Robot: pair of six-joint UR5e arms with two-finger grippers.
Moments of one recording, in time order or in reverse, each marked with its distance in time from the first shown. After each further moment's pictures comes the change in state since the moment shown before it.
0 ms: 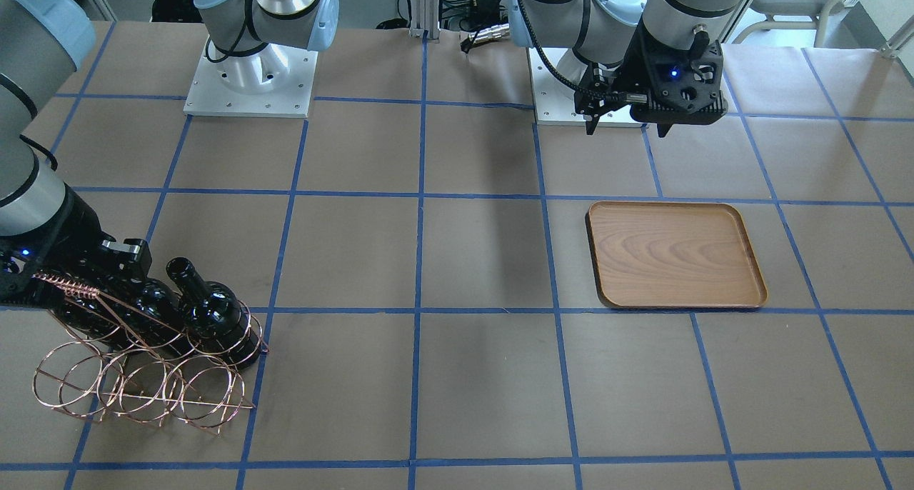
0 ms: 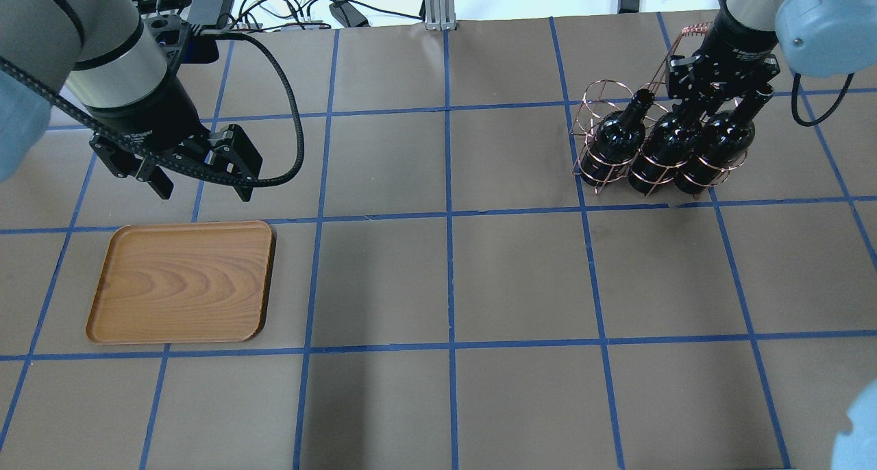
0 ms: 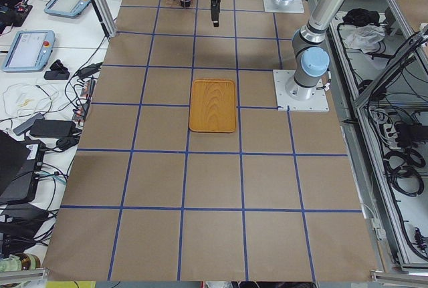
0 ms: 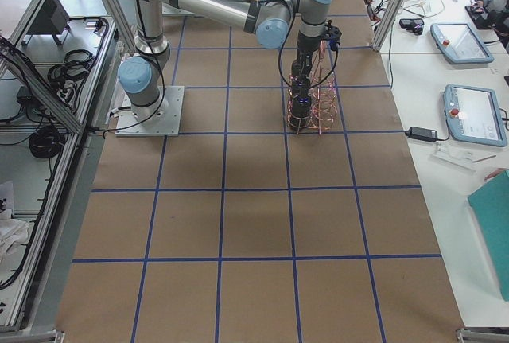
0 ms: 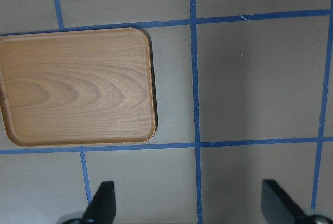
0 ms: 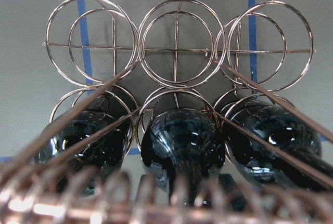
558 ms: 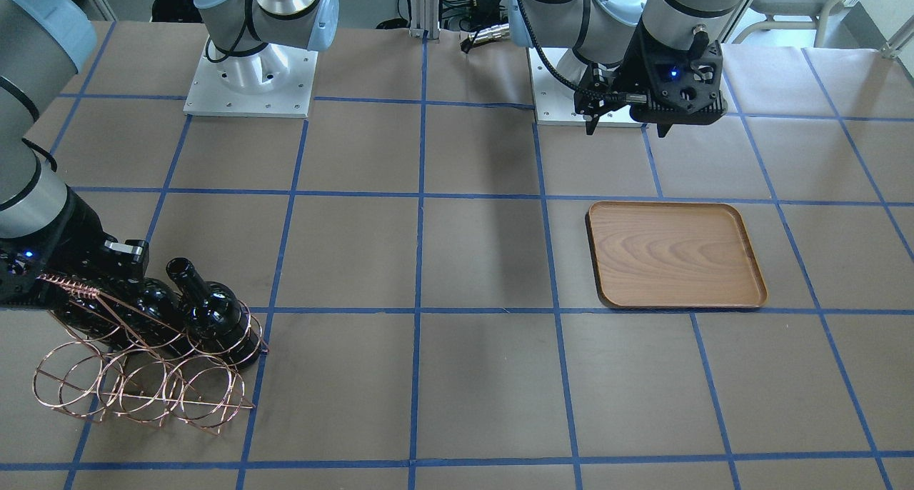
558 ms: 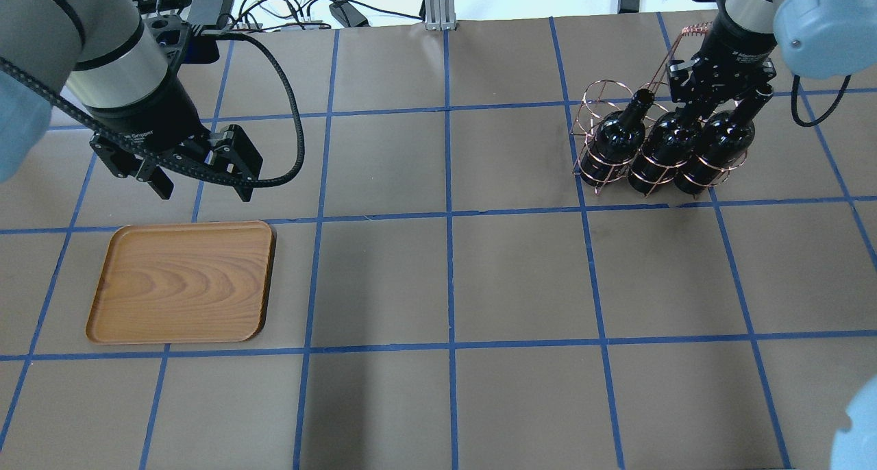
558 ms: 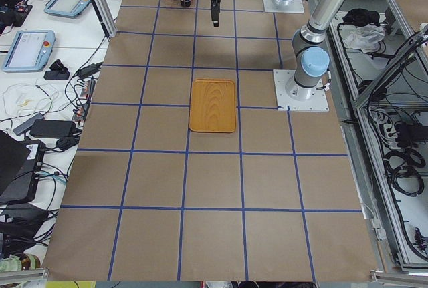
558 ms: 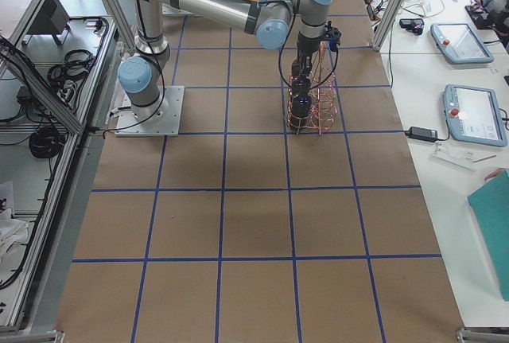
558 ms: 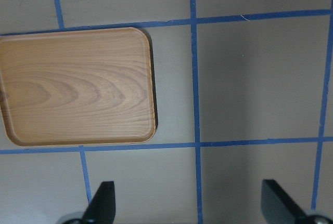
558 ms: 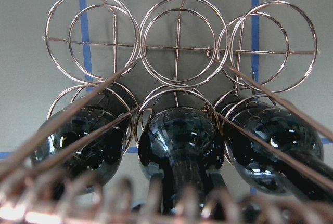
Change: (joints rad) left arm -0.001 0.000 0.000 0.001 0.000 0.000; right arm 0.000 0.004 0.000 -0.001 -0.003 -0.026
